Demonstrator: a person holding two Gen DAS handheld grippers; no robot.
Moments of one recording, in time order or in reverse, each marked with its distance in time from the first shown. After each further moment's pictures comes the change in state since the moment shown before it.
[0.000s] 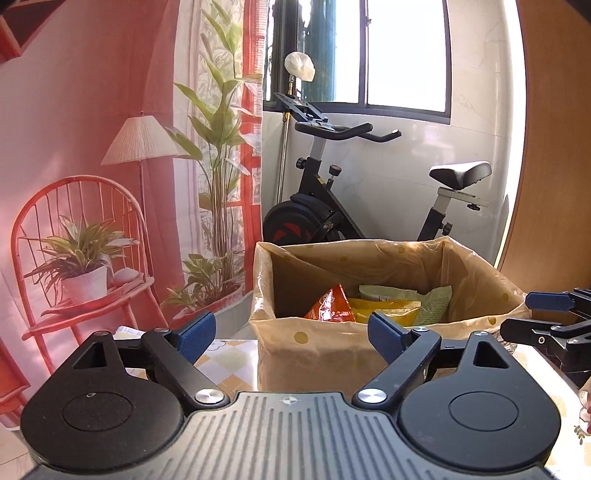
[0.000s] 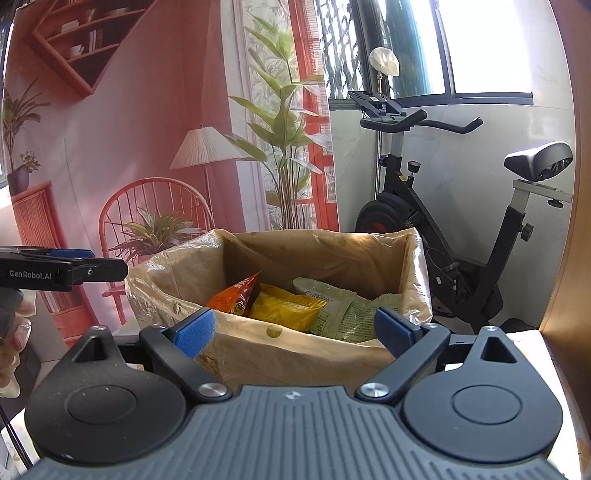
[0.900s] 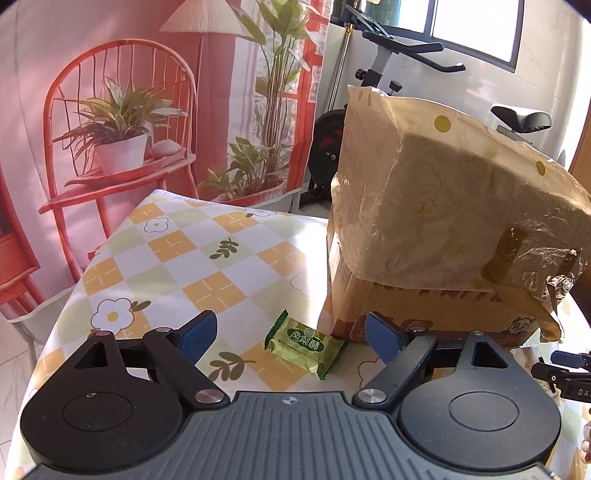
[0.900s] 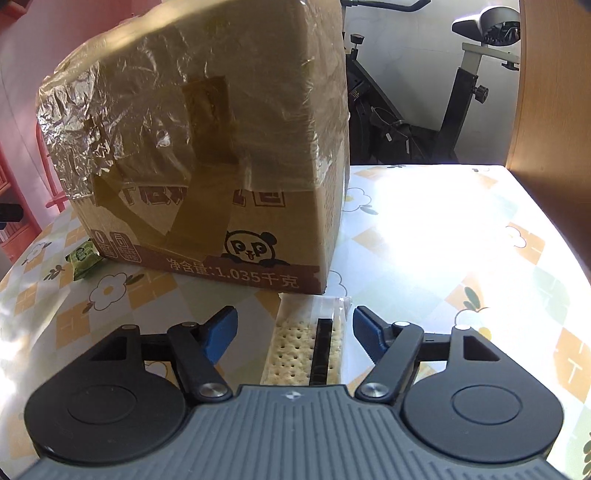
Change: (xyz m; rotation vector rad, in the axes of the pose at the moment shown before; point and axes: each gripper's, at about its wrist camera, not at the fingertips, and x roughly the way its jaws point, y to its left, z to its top) left arm 0.043 0.065 -0.104 -0.168 0.279 0.058; right arm 0.034 -0.047 -0.149 0.104 0.332 -0.162
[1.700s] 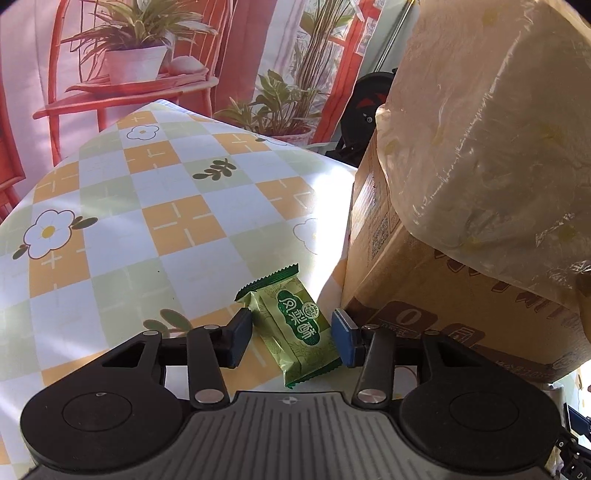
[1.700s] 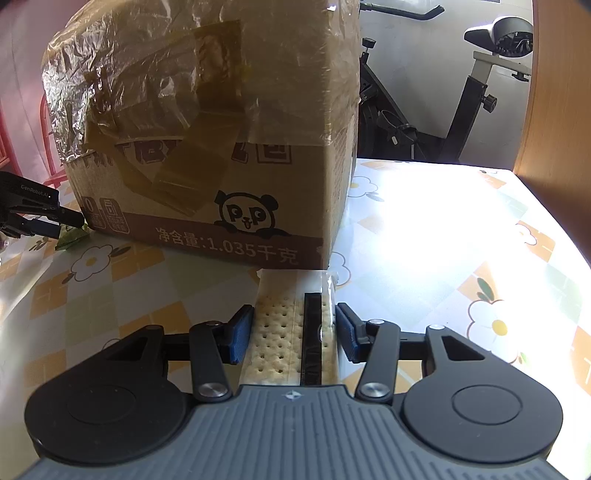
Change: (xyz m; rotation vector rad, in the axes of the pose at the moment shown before) left arm 0.091 -0.001 -0.020 -0.179 0.124 0.020; right arm 0.020 0.003 -0.022 -0.073 -0.033 -0.013
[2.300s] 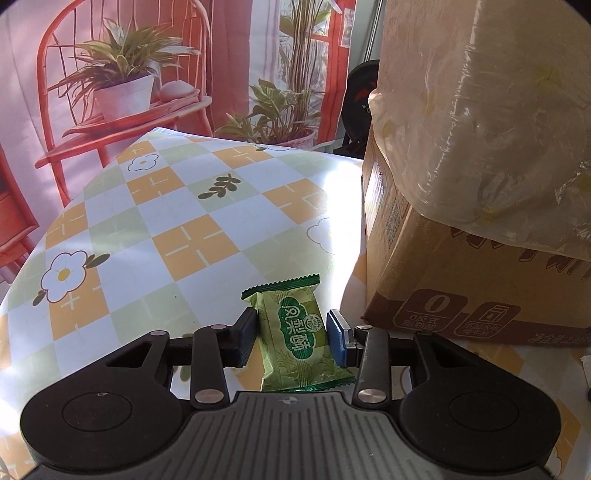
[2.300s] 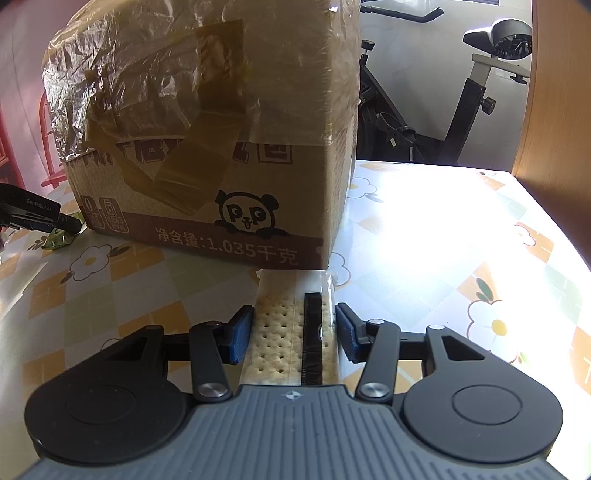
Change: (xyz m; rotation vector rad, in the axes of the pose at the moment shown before) left arm 0.007 -0.006 0.003 0.148 -0.010 0.102; right arm 0.000 0.001 -0.001 -0.004 -0.007 -0.008
